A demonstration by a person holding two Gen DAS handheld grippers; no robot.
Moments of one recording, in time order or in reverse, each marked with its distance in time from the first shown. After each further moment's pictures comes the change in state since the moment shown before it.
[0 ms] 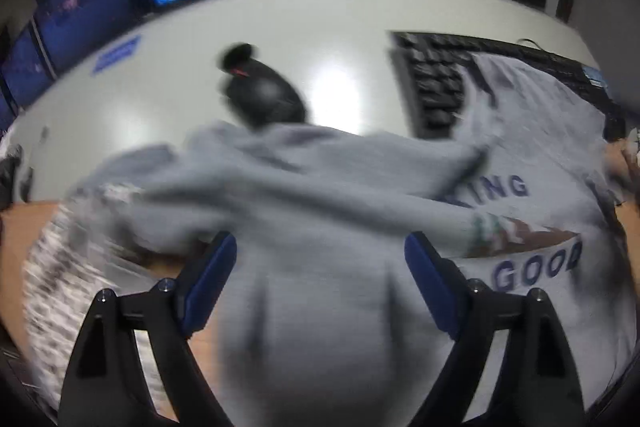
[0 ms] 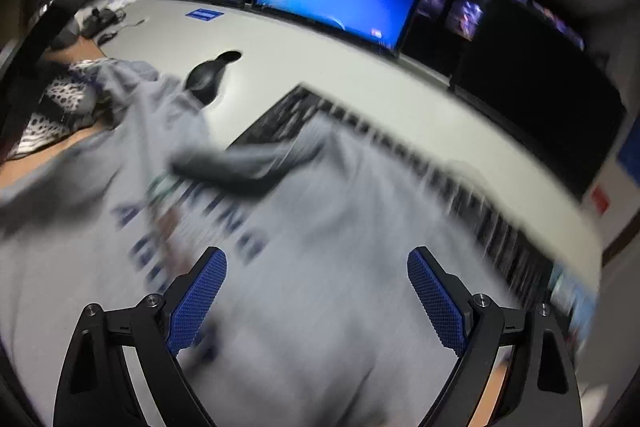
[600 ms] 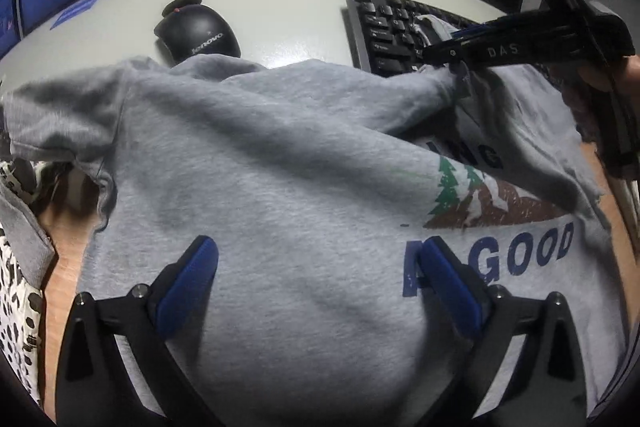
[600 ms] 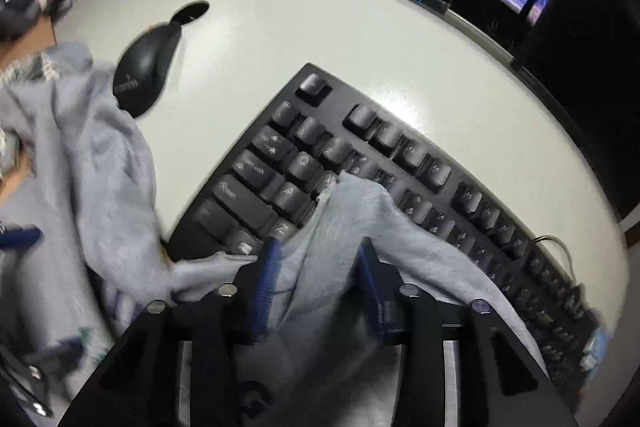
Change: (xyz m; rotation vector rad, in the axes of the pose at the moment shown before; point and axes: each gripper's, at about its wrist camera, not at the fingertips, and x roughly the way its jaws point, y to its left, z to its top) left arm 0.021 -0.024 -0.053 -0.104 -0.062 -0.163; right arm 0.138 0.019 0.082 0.062 0.236 0.015
